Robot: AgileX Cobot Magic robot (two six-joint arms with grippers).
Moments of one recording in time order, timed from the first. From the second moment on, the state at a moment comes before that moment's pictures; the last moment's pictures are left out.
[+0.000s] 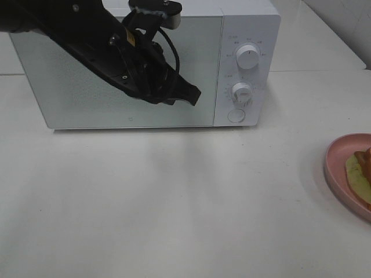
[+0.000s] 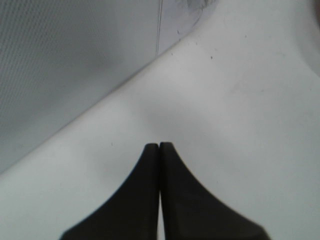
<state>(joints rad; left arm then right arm) -0.71 1.81 -1.28 -0.09 0.48 0.05 0.11 0.00 -0.50 -0.06 1.00 0.04</state>
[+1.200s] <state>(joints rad) -0.50 1.75 -1.28 -0.08 1.19 0.00 0.11 0.00 -0.50 -0.06 1.00 0.04</state>
